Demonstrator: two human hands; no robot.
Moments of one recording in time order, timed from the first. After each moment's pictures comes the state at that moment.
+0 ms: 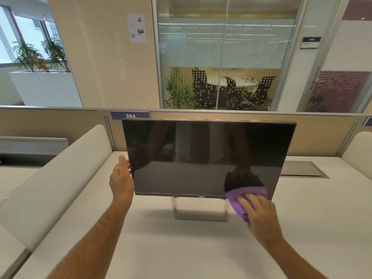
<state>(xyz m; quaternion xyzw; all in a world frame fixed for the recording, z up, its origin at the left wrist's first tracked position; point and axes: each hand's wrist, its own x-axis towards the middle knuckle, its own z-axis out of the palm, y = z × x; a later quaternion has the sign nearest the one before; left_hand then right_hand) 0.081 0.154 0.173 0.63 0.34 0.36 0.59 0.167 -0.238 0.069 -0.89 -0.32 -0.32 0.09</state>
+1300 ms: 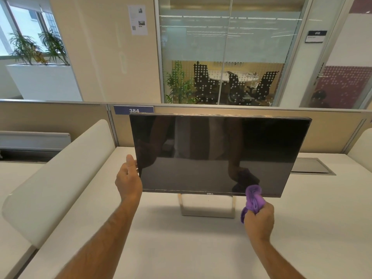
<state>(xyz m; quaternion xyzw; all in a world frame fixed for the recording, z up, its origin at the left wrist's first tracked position) 0.078 0.157 0.162 0.65 0.33 0.39 0.56 0.144 -0.168 0.058 -0.82 0.10 -0.19 0.53</state>
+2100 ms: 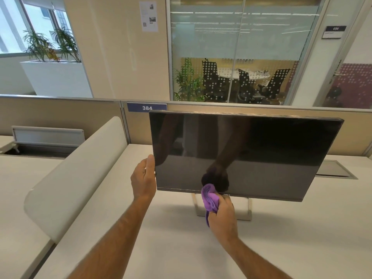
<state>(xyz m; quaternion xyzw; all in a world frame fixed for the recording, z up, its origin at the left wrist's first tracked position) 0.073 0.178 0.156 0.70 0.27 0.36 0.56 0.105 -0.037 0.071 -0.89 -0.12 -0.05 0.44</state>
